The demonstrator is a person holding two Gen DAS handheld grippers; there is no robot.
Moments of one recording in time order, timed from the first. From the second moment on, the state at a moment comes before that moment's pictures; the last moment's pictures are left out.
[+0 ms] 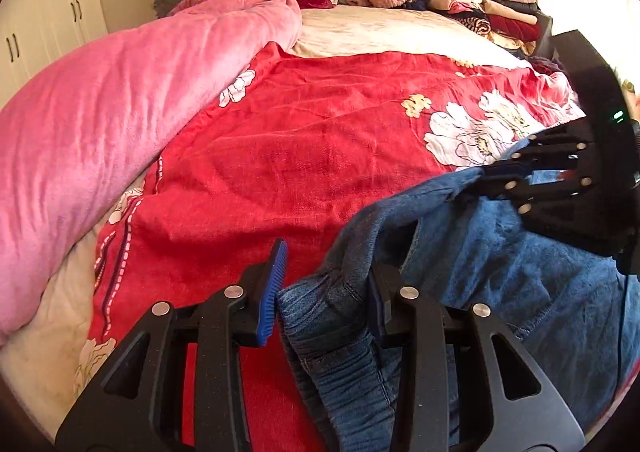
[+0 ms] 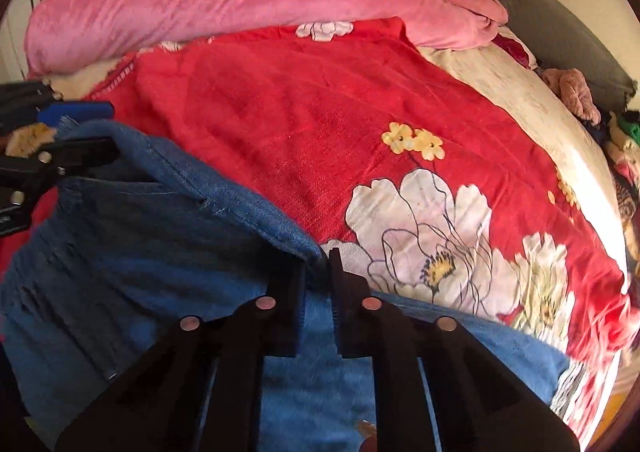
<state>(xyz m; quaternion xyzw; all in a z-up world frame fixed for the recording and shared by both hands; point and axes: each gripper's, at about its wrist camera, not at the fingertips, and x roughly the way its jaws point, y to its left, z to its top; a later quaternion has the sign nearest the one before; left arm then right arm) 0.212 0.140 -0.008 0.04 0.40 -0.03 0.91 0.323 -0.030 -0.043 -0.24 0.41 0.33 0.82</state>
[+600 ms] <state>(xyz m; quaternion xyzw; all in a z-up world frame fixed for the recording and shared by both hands) 0.148 0.121 0.017 0.06 0.36 -0.04 0.93 0.196 -0.094 0.017 -0.13 0.35 0.39 0.84</state>
